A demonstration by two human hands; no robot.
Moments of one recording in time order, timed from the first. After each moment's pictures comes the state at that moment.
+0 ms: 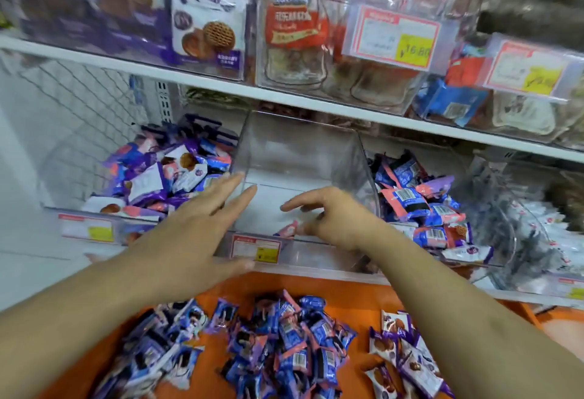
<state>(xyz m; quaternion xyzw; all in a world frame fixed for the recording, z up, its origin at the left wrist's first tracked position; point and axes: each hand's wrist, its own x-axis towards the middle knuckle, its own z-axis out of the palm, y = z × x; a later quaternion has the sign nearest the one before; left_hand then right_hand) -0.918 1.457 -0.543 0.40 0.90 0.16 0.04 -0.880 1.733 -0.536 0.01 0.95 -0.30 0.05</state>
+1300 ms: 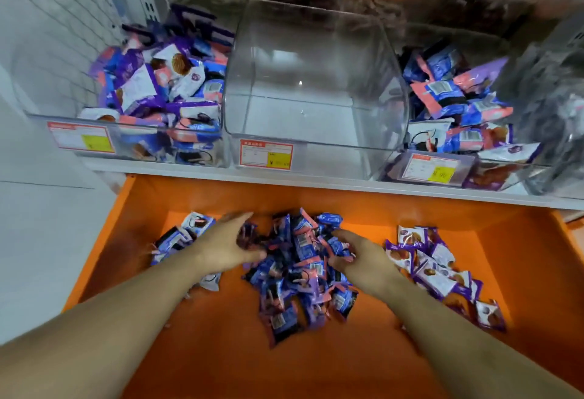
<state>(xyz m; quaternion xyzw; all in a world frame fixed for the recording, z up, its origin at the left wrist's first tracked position) -0.891 1.461 -0.752 0.25 0.88 0.22 0.34 -0.727 1.723 -0.720 0.26 0.87 -0.38 0.17</state>
